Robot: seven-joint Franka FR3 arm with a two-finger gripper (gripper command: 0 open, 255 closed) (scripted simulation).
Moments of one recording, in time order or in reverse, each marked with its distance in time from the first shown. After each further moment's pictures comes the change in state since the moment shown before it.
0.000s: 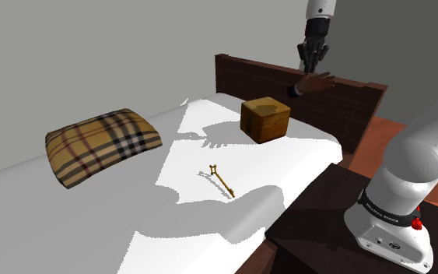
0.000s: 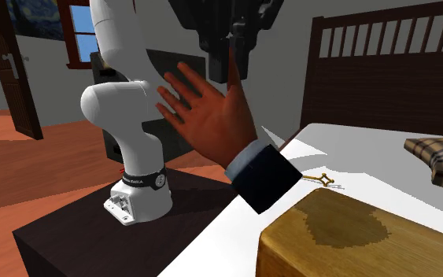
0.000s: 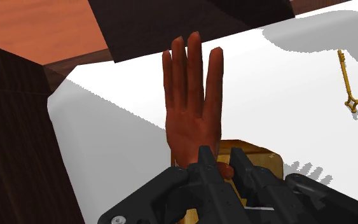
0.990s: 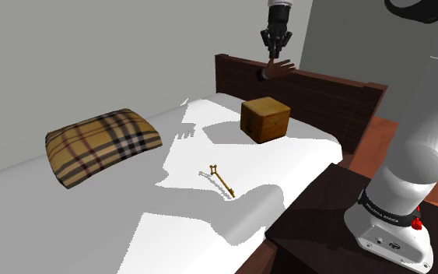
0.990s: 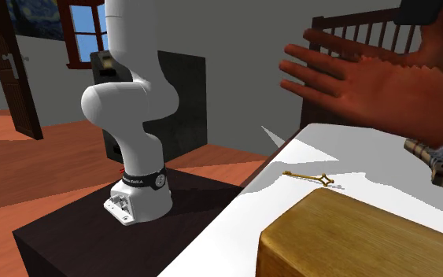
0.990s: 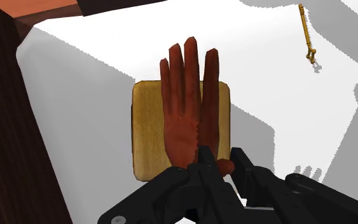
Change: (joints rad) arm 0.056 0.399 0.046 0.536 0.122 -0.138 0.102
